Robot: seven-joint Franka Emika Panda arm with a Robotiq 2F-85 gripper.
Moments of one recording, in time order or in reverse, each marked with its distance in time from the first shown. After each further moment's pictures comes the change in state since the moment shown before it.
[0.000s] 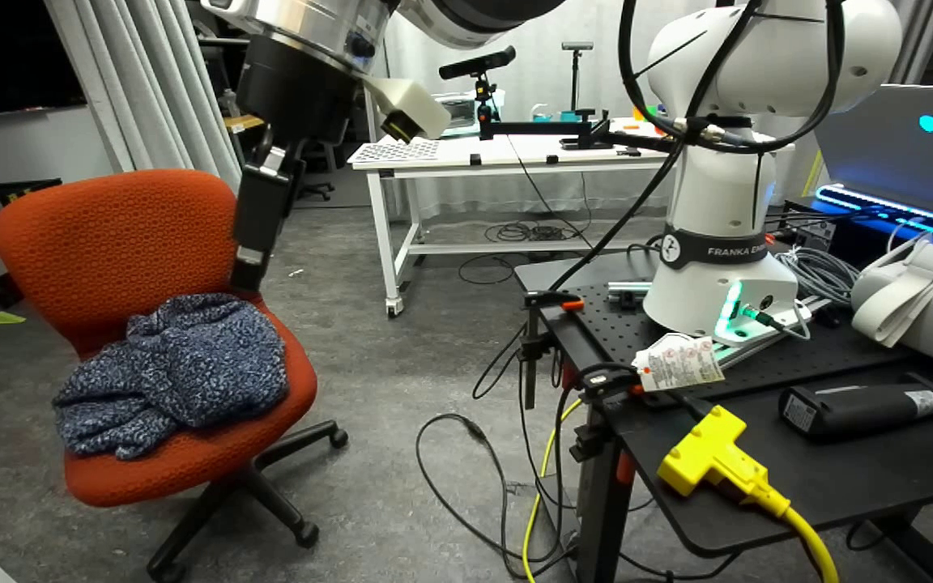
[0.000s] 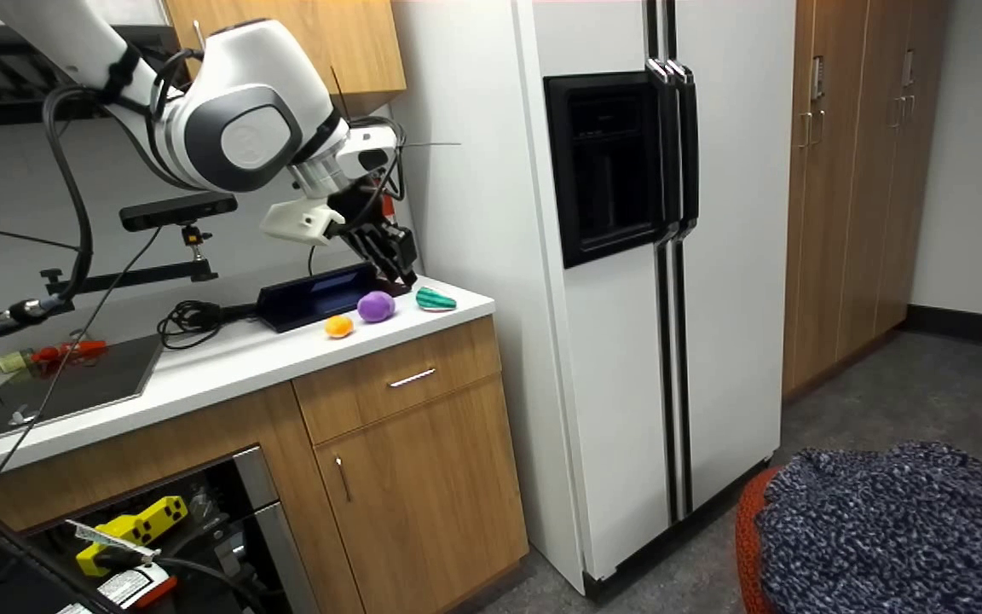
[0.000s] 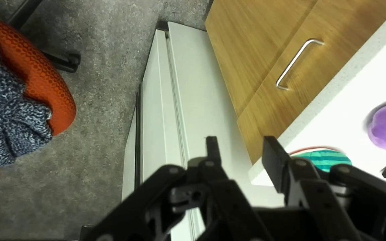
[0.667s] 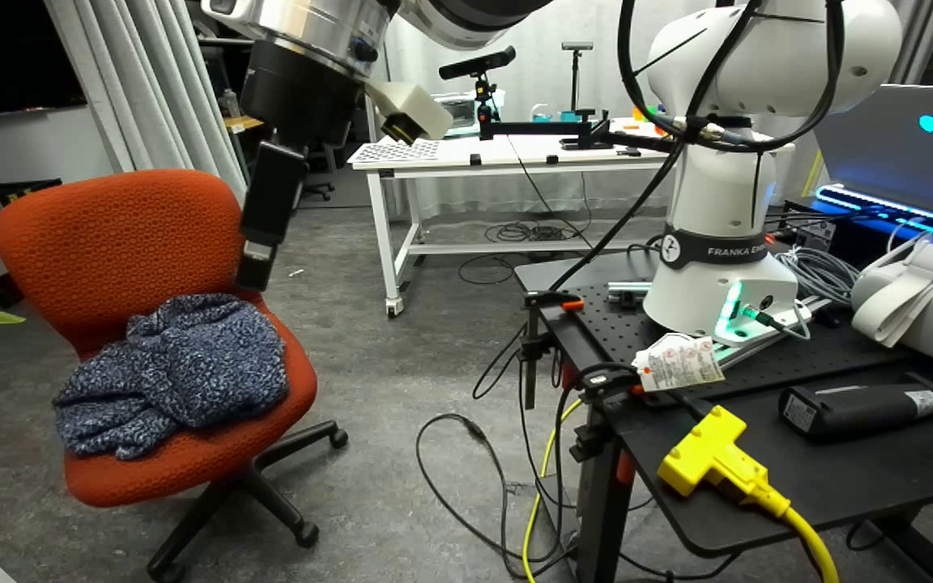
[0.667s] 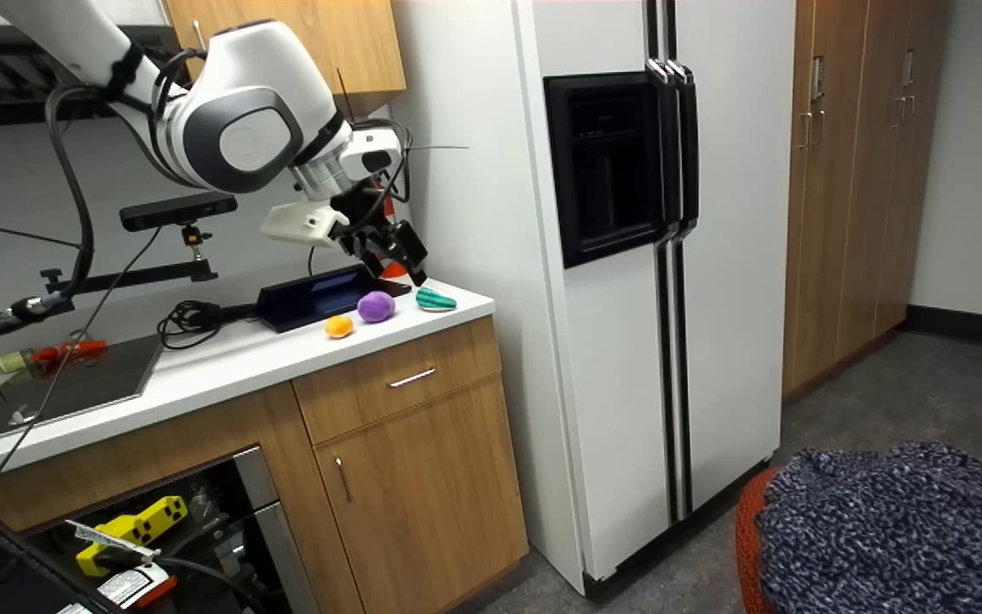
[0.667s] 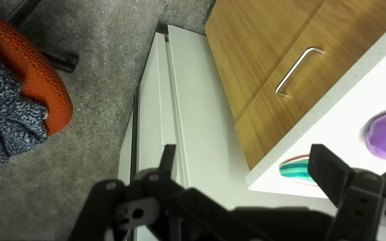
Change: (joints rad) arm 0.000 0.000 -0.004 -0.001 0.044 -0.015 -0.078
